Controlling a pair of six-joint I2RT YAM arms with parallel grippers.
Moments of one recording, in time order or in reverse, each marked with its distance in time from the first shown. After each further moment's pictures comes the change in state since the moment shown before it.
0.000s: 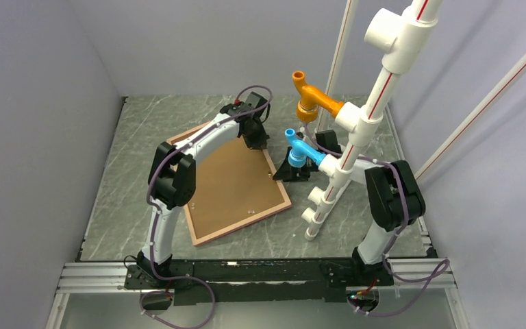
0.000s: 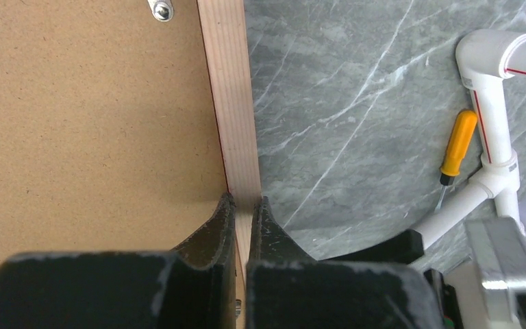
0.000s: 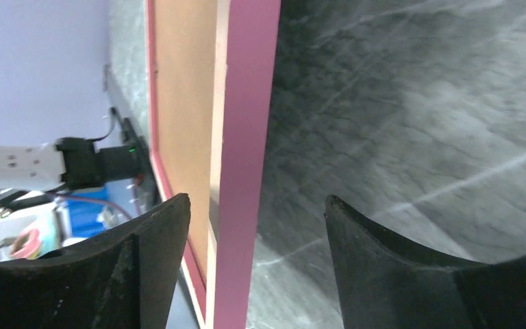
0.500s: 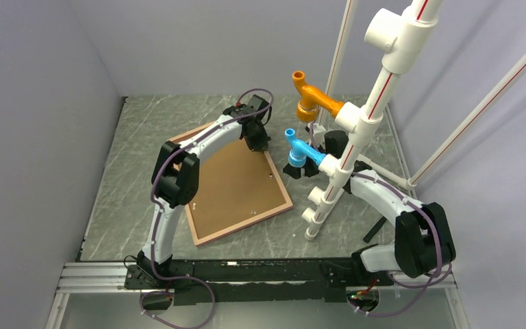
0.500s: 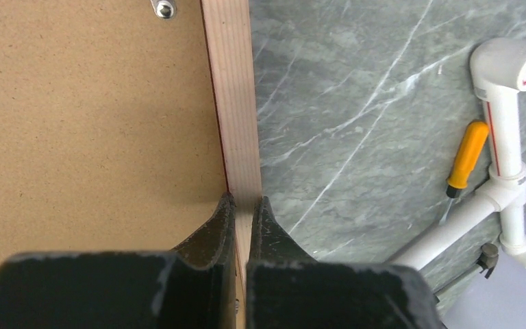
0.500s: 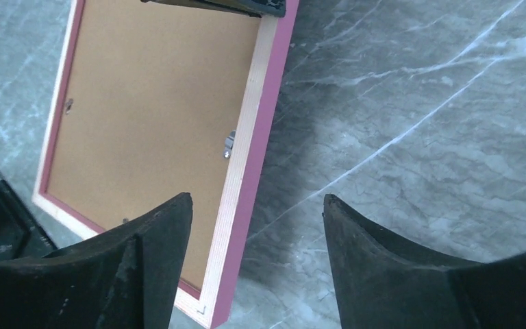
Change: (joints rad) left arm -0.005 0.033 0.007 0.023 0.004 -0.023; right arm 0.079 -0.380 -0.099 -0.042 0.416 -0.228
